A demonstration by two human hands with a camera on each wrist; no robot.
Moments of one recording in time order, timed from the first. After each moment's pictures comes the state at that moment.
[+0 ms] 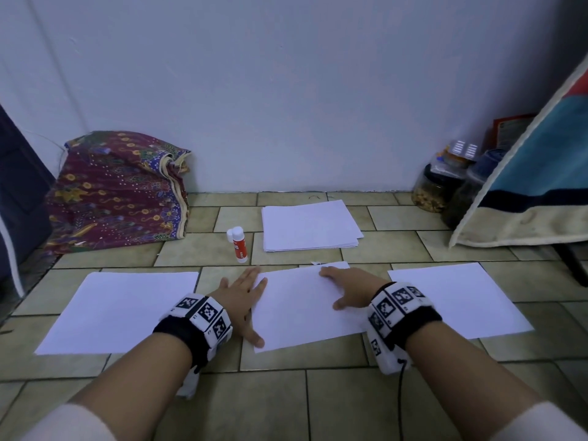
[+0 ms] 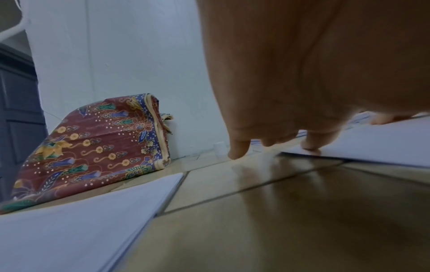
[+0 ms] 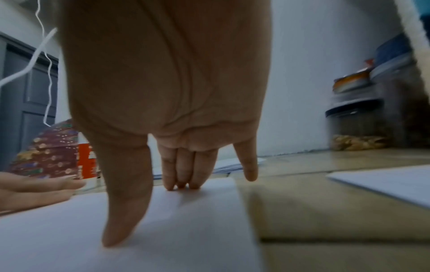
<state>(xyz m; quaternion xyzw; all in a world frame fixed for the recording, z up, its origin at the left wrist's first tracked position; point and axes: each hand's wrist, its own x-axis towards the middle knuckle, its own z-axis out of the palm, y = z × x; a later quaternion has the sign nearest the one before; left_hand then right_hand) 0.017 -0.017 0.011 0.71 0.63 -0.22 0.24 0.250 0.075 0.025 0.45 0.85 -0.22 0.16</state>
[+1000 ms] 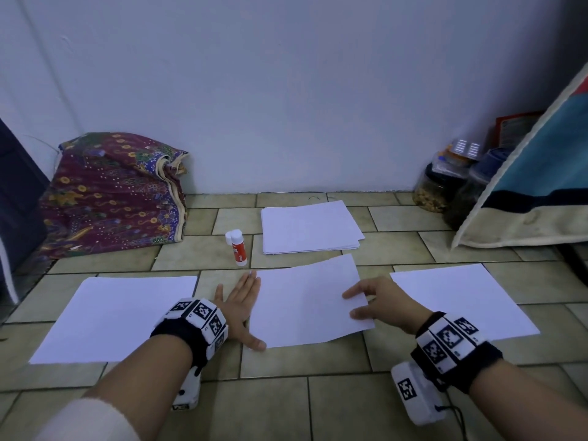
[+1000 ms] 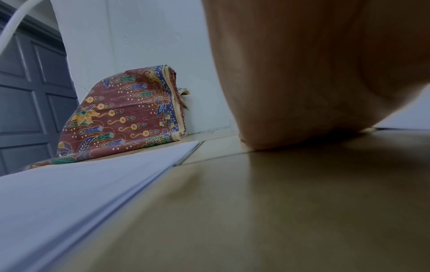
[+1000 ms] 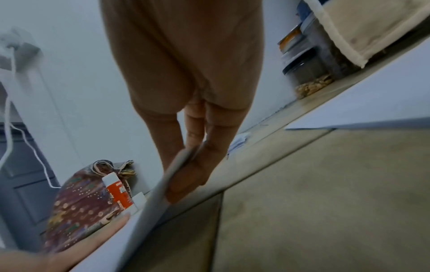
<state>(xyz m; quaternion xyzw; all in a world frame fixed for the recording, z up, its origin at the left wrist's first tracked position) 0.012 -0.018 0.004 0.69 0.63 -0.18 0.31 0.298 0.053 0.019 0.52 0.73 -0.43 -0.08</state>
